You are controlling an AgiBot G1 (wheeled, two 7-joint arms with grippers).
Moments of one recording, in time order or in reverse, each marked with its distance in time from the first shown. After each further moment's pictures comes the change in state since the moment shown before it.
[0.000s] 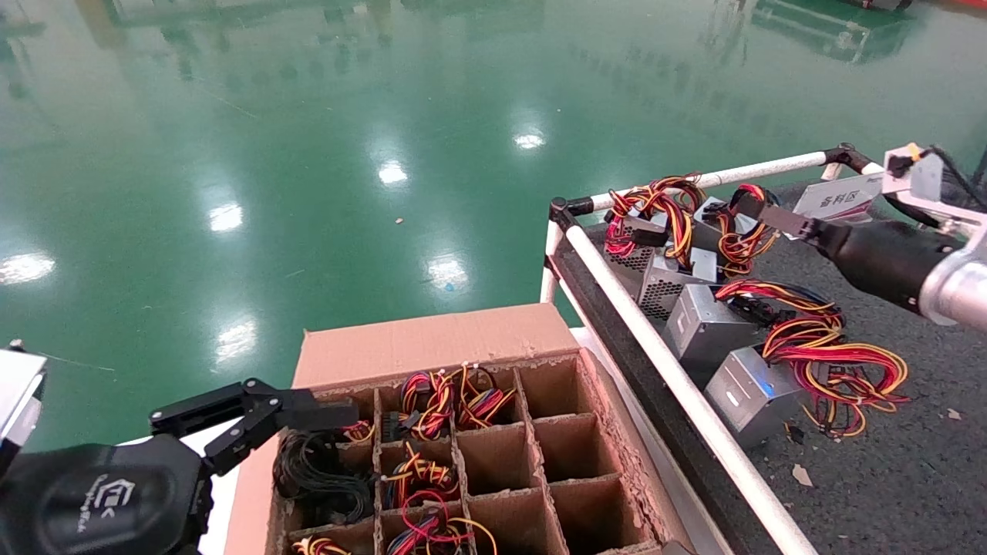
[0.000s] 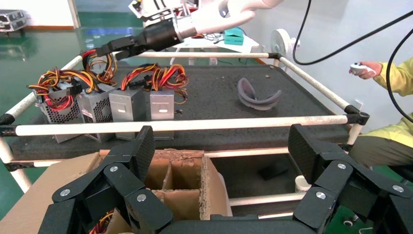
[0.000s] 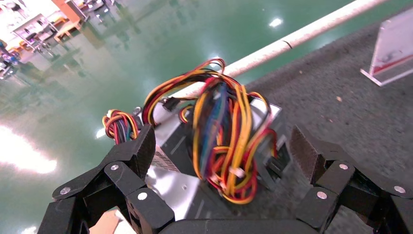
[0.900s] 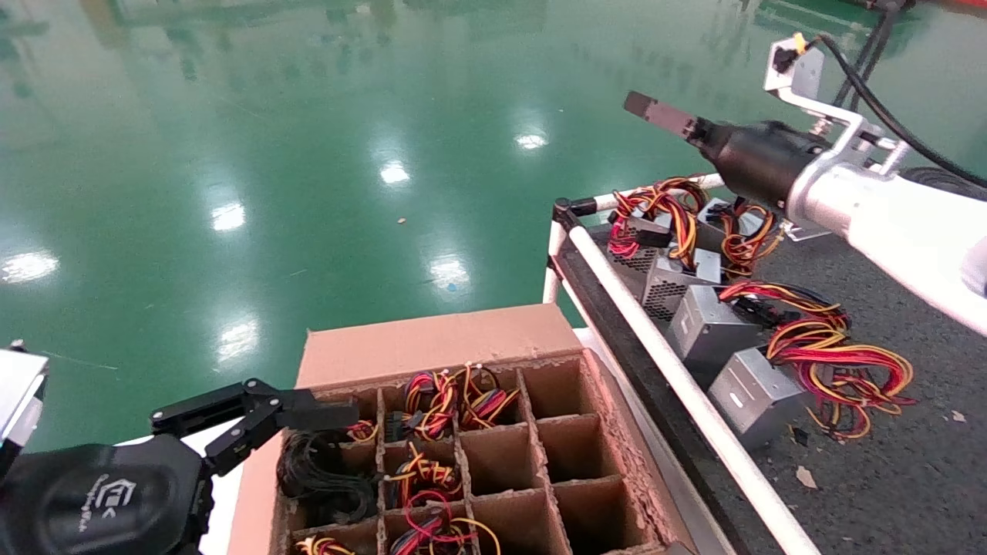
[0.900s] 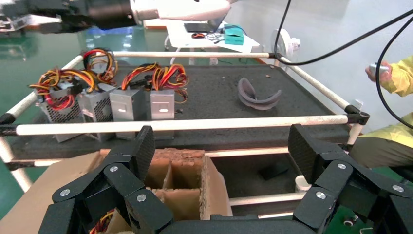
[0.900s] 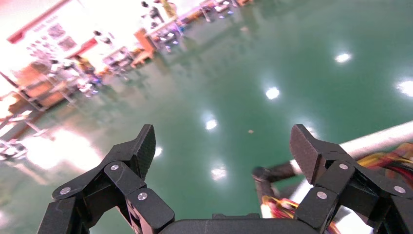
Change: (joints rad) left arm 0.000 0.000 0.000 0.000 0.000 0.000 0.000; right arm 0.037 -0.160 0.081 0.053 0.120 -0.036 -0.073
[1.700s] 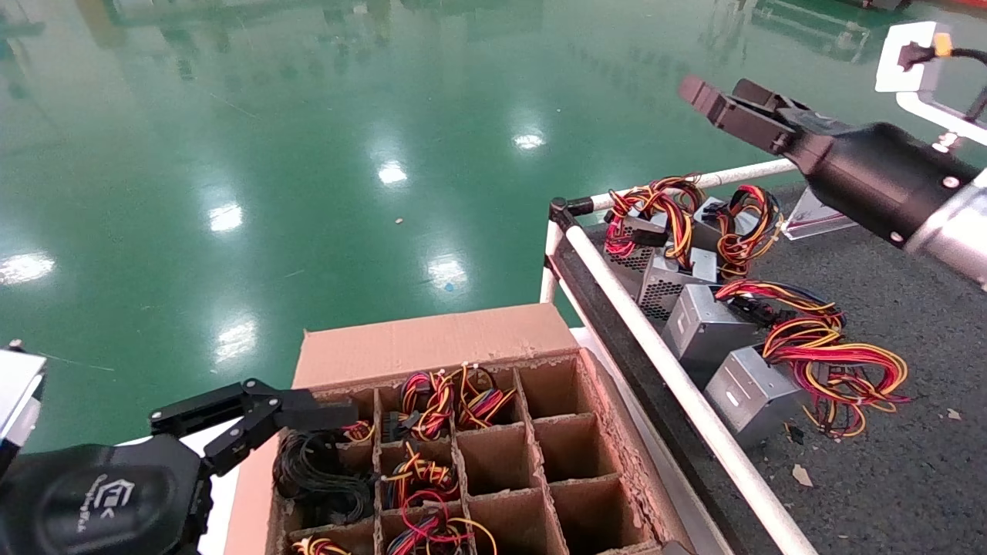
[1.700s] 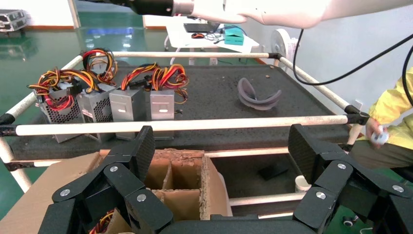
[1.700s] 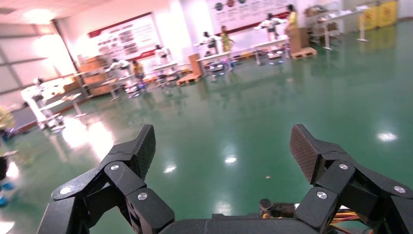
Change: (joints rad) left arm 0.000 0.000 0.000 0.000 0.000 0.000 0.000; right arm -0.362 0.217 -0.040 0.651 0.136 -0.238 0.111
